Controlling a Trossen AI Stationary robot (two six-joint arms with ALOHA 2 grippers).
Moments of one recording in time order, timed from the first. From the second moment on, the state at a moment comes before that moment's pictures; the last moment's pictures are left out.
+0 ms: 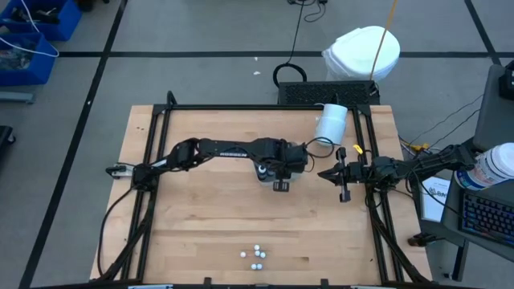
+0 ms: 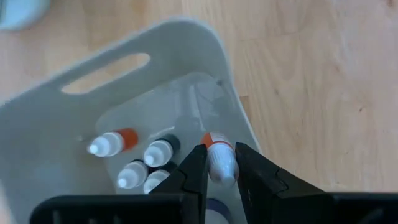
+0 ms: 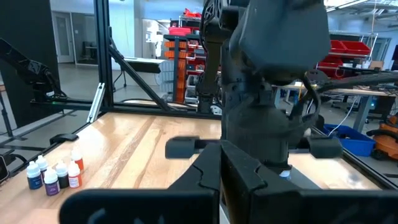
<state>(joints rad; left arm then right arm) 0.05 2.43 2.25 -0.98 -0.05 0.20 0.18 0.35 0.02 0.39 0.16 -0.06</state>
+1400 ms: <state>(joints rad) -0.04 1.99 2.33 -1.47 -0.20 0.05 0.18 0.35 0.02 0.38 0.16 -0.07</state>
